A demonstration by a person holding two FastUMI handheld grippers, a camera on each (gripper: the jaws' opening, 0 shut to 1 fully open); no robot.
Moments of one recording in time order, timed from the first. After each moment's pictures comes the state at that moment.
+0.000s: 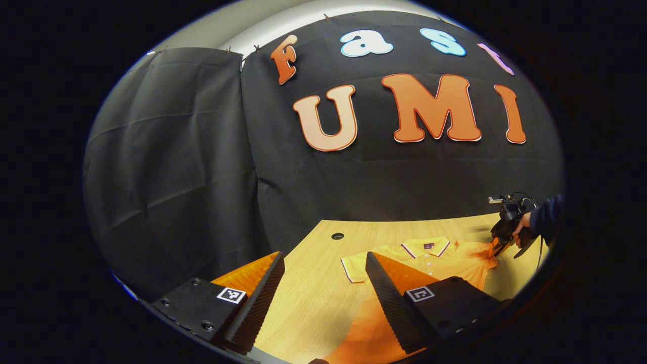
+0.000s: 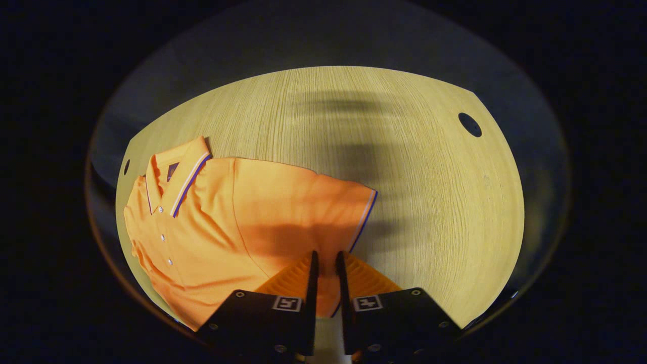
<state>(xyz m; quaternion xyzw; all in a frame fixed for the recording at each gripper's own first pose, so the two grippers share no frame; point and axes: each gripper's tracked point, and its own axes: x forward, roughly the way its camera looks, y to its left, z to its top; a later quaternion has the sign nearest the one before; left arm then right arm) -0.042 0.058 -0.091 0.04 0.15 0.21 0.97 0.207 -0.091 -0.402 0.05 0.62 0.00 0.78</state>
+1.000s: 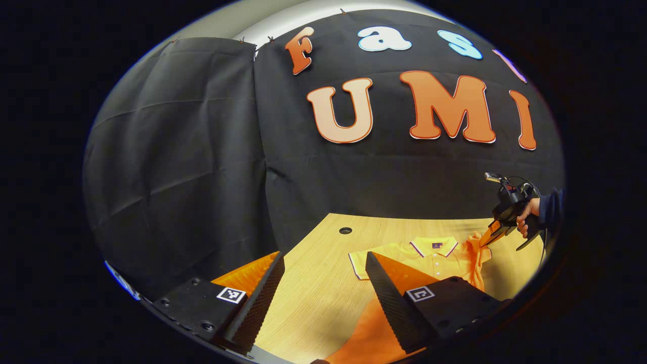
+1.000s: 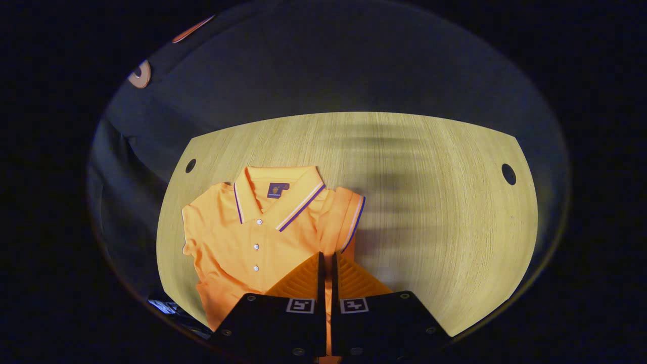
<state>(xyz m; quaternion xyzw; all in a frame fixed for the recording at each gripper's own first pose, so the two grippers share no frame) -0.046 0.095 -0.107 0.01 0.16 0.23 0.96 0.228 0.026 -0.311 0.05 0.55 0.13 0.82</state>
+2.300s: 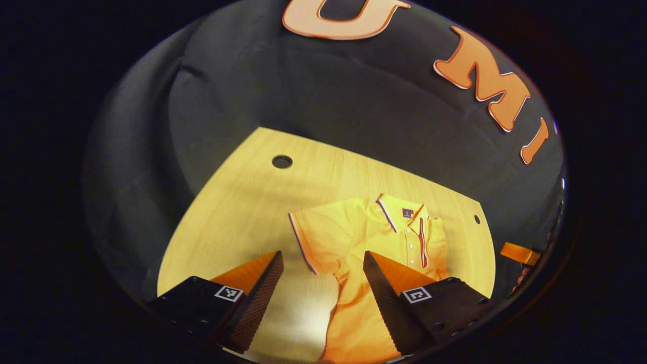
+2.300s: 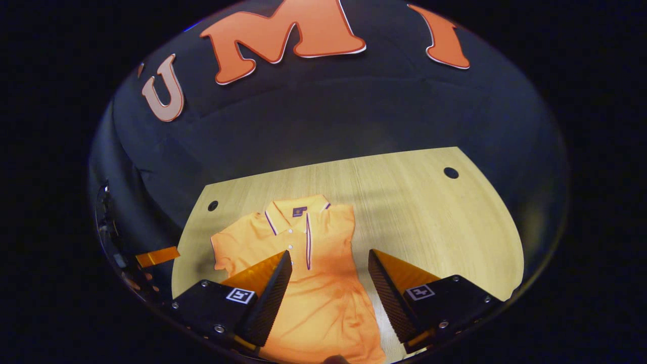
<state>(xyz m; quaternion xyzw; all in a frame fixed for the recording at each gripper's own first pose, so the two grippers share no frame) 0.157 0.116 -0.272 -0.18 0.43 -0.01 0.88 0.112 0.010 -0.184 0.10 0.39 0.00 0.92</state>
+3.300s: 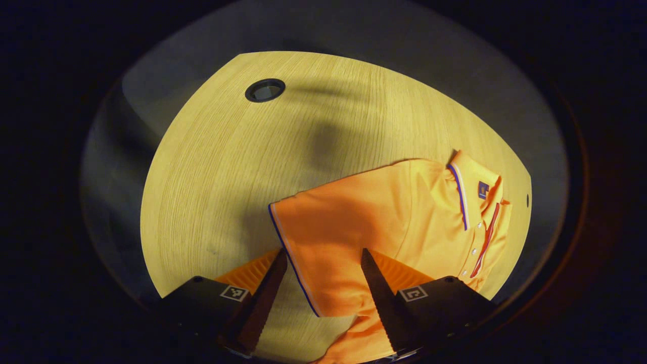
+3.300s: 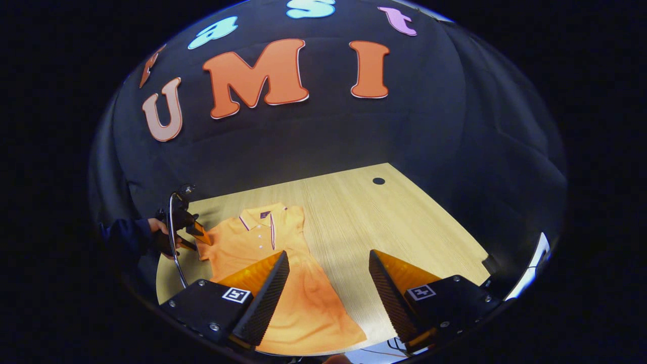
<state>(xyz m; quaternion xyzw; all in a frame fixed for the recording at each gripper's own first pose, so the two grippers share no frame) 0.227 0.116 -0.408 -0.11 0.64 0.05 0.76 -0.047 -0.052 -0.136 0.11 0.31 -0.13 0.94</state>
